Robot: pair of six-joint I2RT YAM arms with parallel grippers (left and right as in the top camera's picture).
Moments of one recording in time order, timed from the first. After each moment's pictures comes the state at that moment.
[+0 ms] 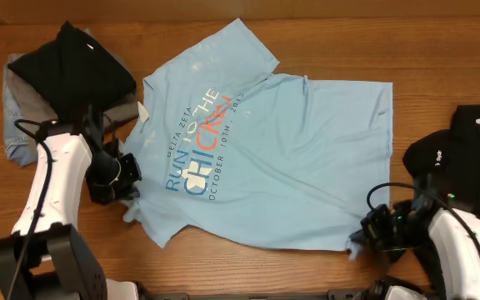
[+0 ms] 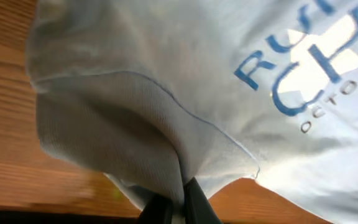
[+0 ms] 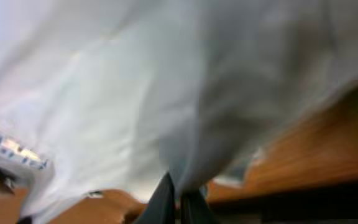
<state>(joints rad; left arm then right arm) 0.19 1.61 1.15 -1.27 0.19 -0.22 -0.34 1.23 0.58 -1.13 -0.51 0.57</state>
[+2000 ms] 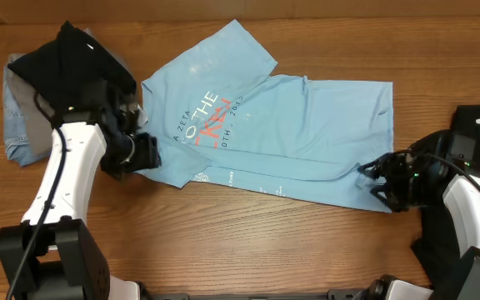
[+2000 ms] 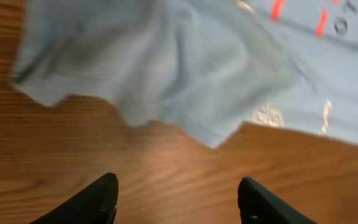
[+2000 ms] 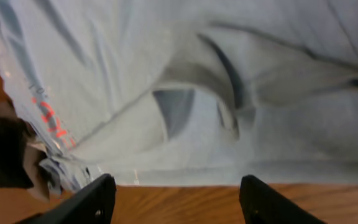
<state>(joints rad) 0.08 1.65 1.24 -1.10 0.20 -0.04 -0.38 1.43 0.81 -0.83 -0.62 0.42</state>
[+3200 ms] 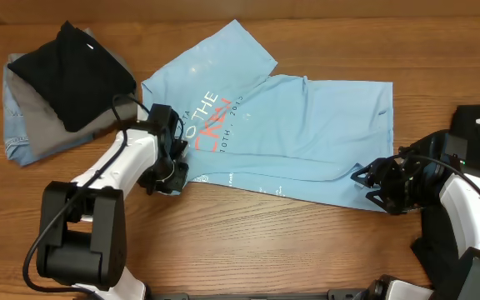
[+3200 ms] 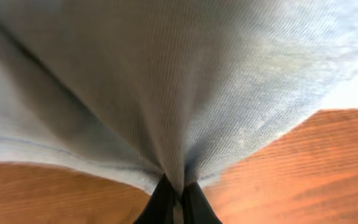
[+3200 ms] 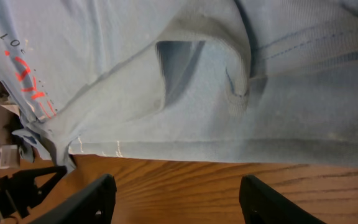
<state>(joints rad) -0.17 1.78 1.08 -0.96 0.00 0.06 -0.35 1.43 0.81 -0.90 -0.62 0.28</state>
